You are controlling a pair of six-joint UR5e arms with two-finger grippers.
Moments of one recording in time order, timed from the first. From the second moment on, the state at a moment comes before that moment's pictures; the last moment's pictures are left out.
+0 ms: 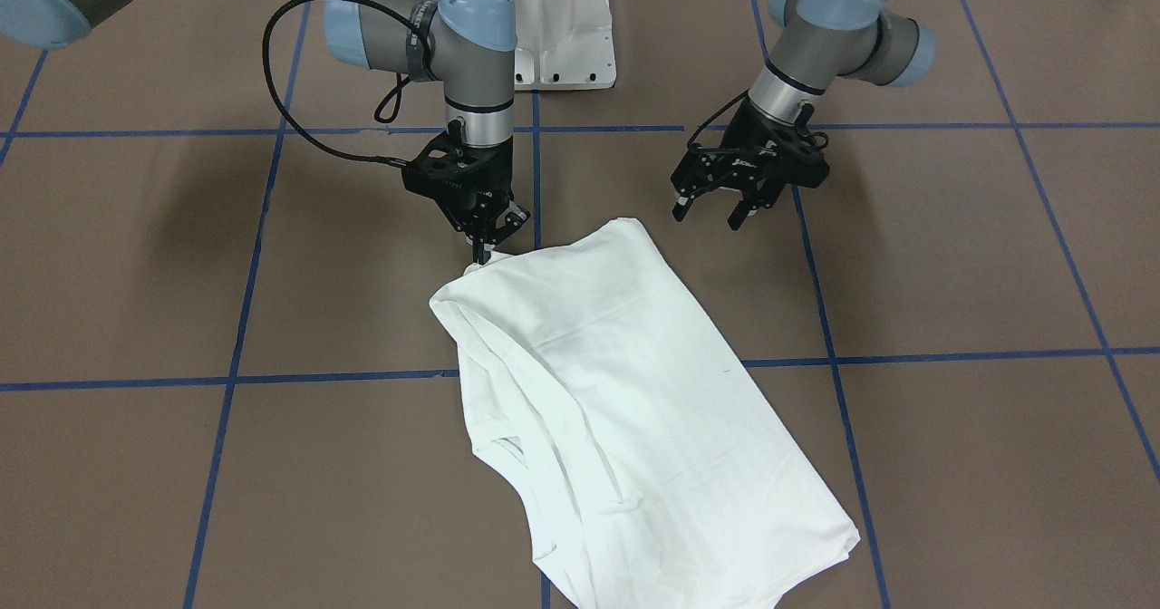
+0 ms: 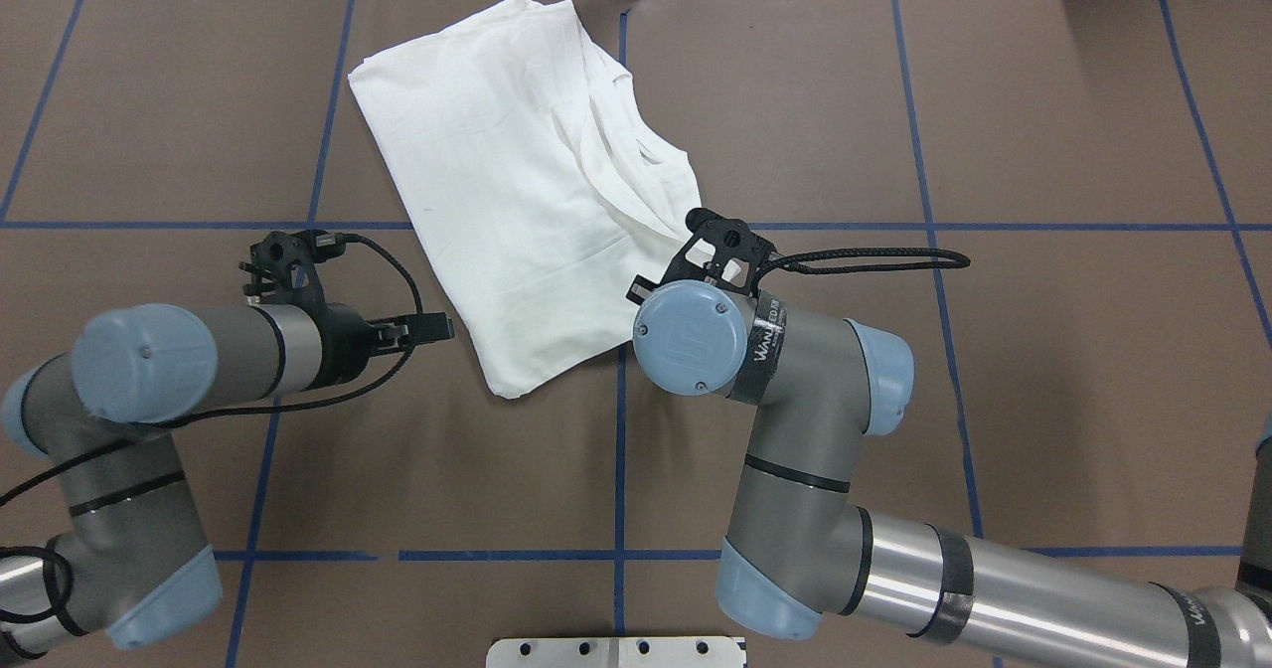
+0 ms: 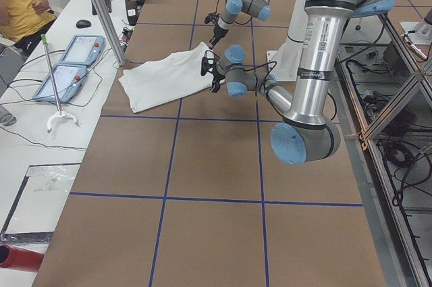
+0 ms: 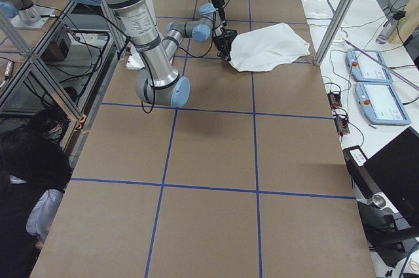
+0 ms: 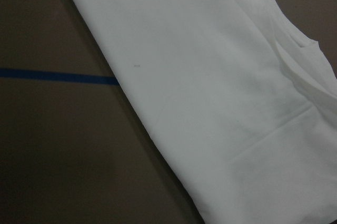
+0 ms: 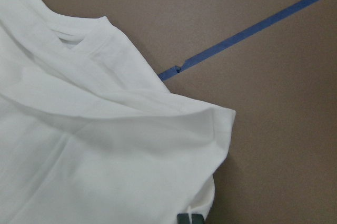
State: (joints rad) left arm -0.45 -1.81 -1.83 -2.24 -1.59 -1.50; right arm 0.39 -0.89 1.66 -1.57 1.40 1.80
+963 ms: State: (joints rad) left arm -0.37 -1.96 -1.74 -2.07 -1.51 -1.71; right arm 0.39 -0.90 1.67 -1.57 1.40 1.80
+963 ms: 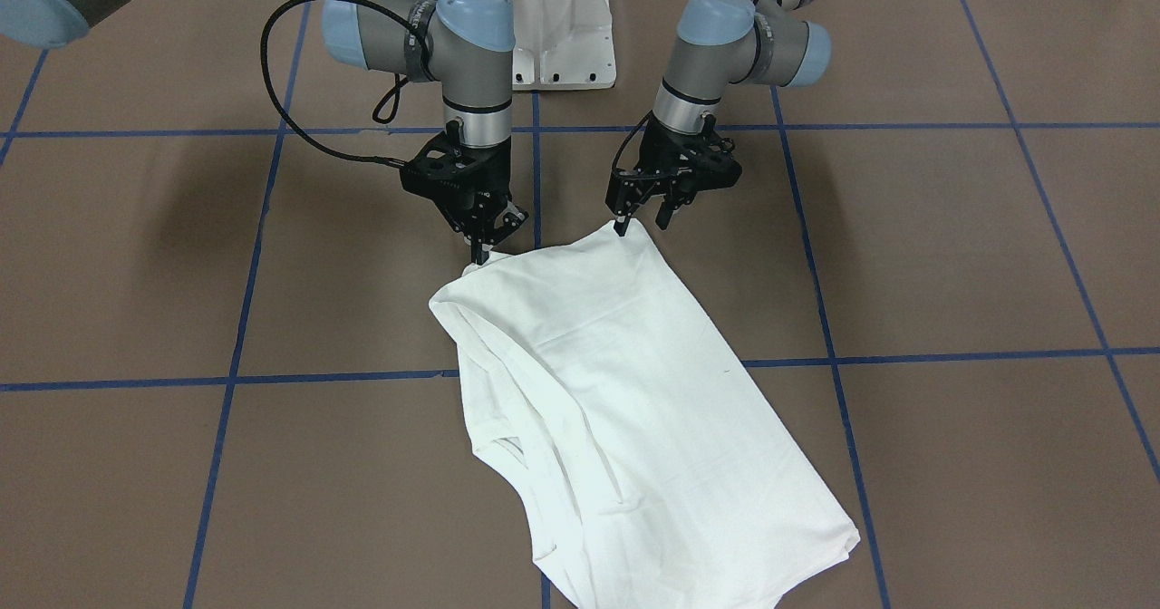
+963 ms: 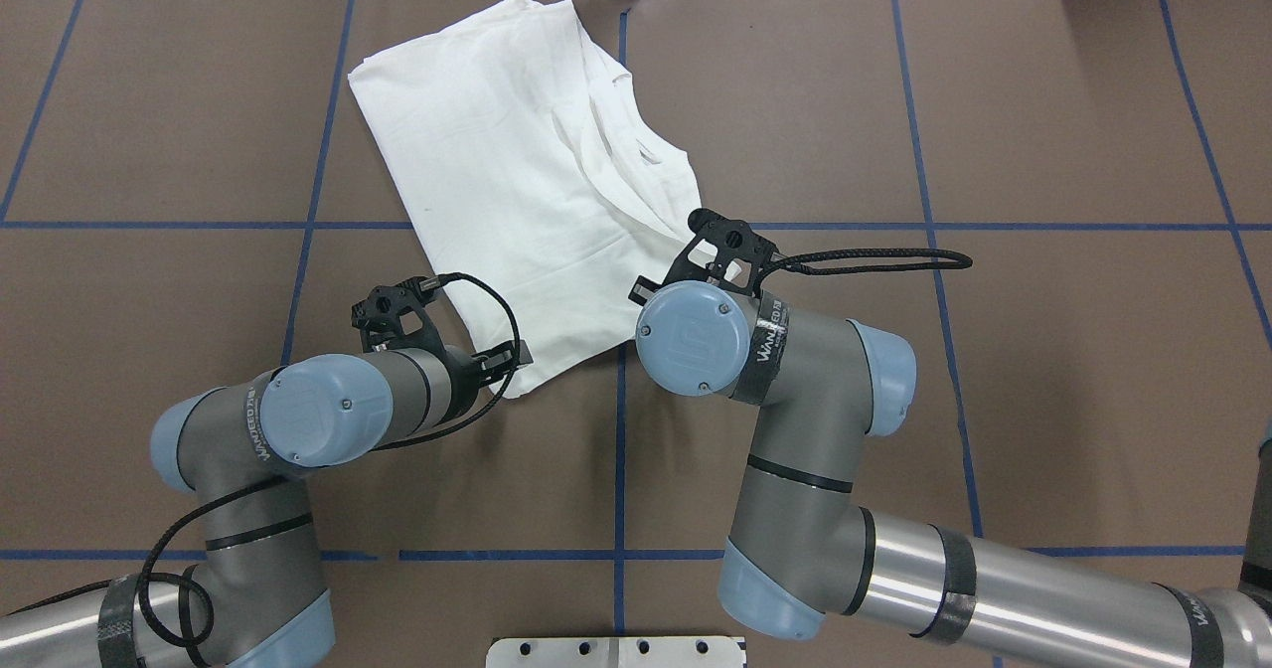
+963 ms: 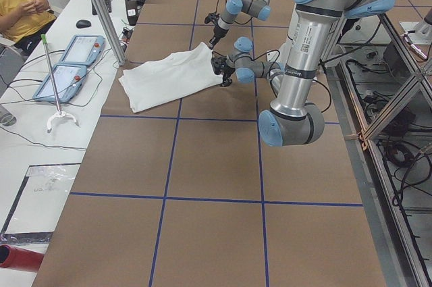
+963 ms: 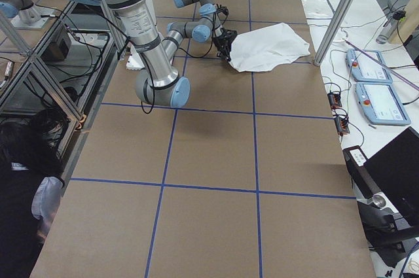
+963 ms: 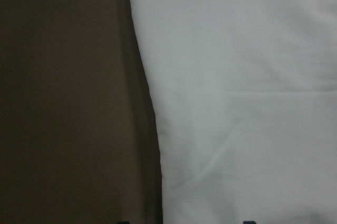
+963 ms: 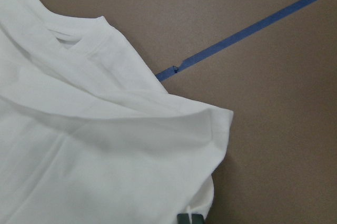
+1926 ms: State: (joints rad) left arm -0.36 -1.97 -1.72 -2.07 -1.51 -1.71; right arm 0.39 -0.90 1.67 -1.56 1.40 1.80
